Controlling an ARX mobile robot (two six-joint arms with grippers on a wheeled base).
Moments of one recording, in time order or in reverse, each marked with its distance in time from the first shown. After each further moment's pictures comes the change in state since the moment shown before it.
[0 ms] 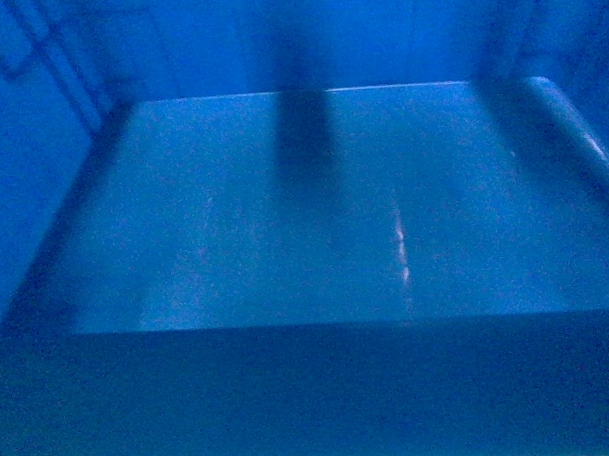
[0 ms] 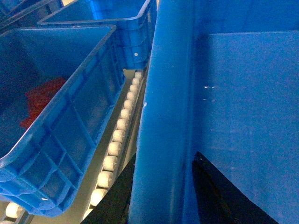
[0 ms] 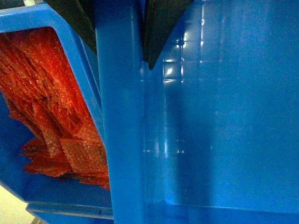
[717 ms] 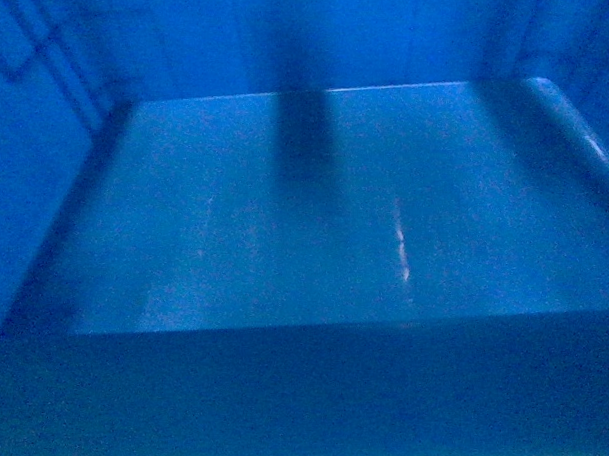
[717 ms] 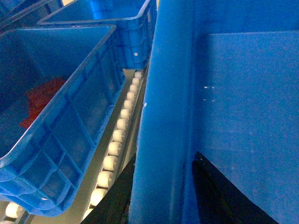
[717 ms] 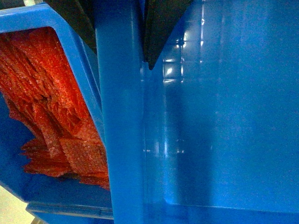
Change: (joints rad) left arm 0.000 0.000 0.000 0.000 0.000 0.000; right arm 0.000 0.000 0.000 0.000 0.000 0.000
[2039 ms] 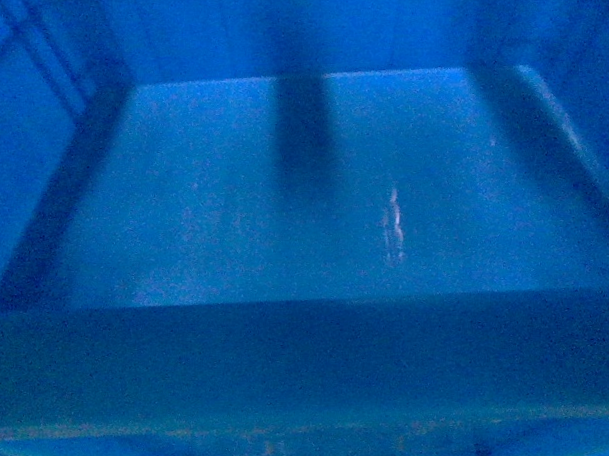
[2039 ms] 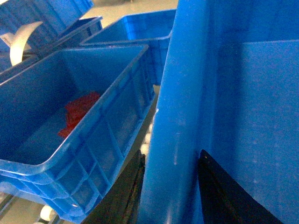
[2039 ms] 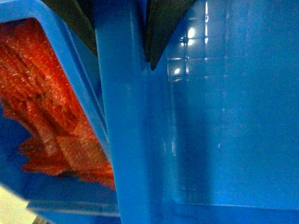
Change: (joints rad) left arm -0.021 0.038 -0.029 0.111 -0.217 0.051; right arm 0.011 0.039 -0.047 0.118 0.053 0.024
